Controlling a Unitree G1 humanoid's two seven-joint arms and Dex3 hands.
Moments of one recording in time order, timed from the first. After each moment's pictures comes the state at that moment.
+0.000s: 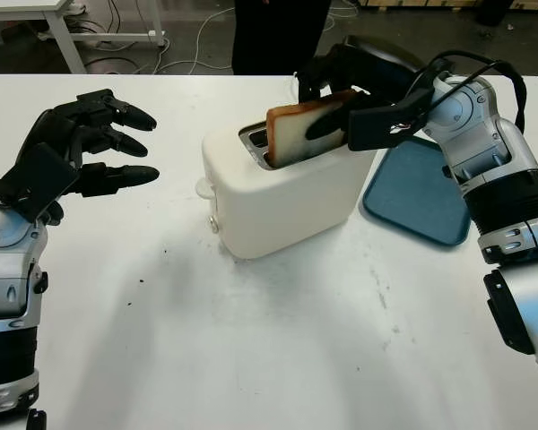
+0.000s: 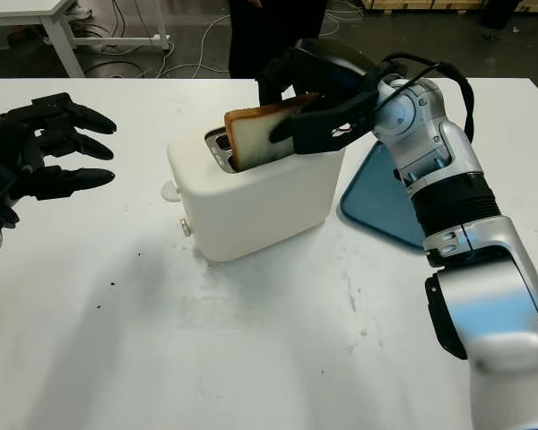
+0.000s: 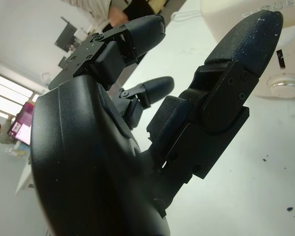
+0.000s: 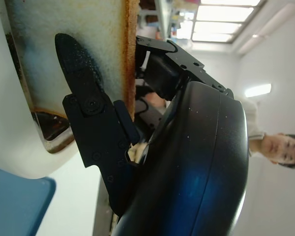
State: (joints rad) left arm -0.35 0.52 0.22 -0.12 -0.08 0.13 -0.34; right arm -1.06 -0.51 0.26 0.64 -0.40 -0.38 0.44
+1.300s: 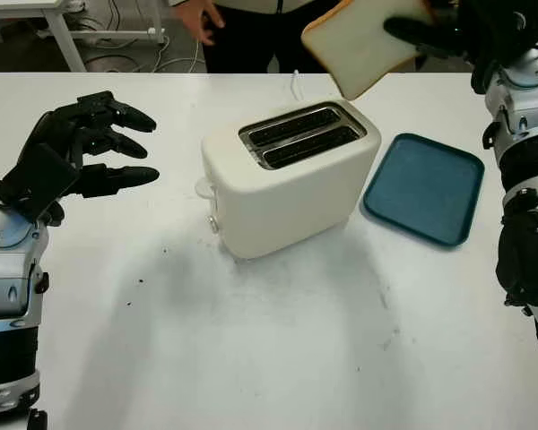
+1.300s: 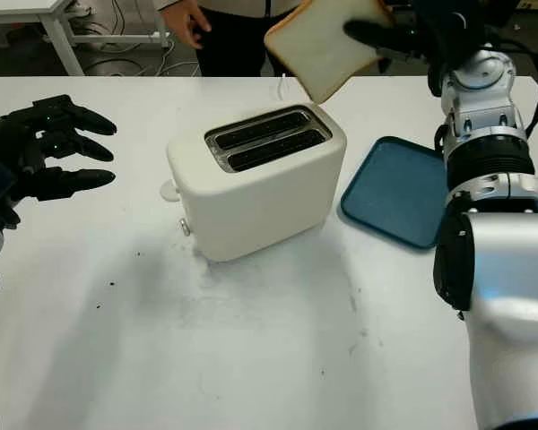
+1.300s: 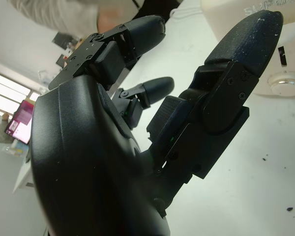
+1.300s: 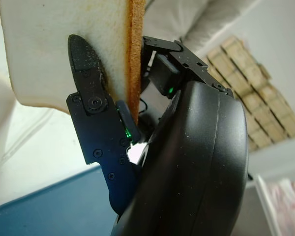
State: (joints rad) left arm -0.35 0.52 0.22 -0.11 -0.08 0.13 -0.34; right arm -1.28 -0.51 -0.11 1.20 -0.09 -0.15 0.24
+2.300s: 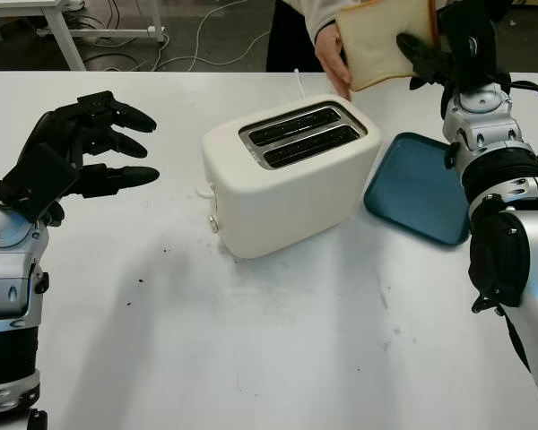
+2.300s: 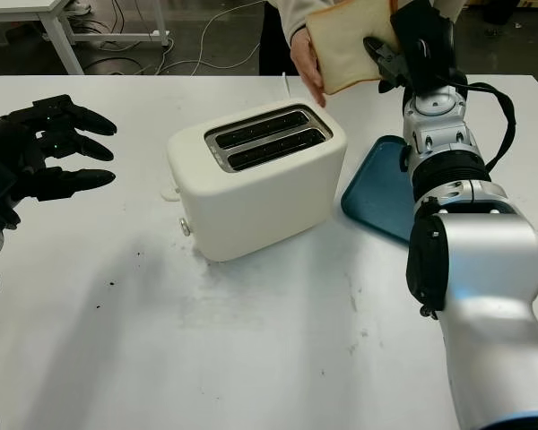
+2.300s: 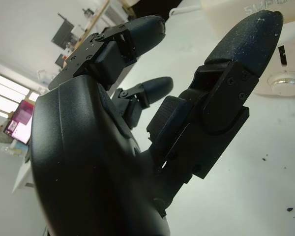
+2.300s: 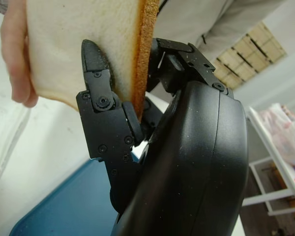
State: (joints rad) left arm -0.35 0.52 0.22 -0.11 -0.08 0.13 -0.34; right arm -1.28 -0.40 -0.14 1.32 -0.12 -0.09 -0.14
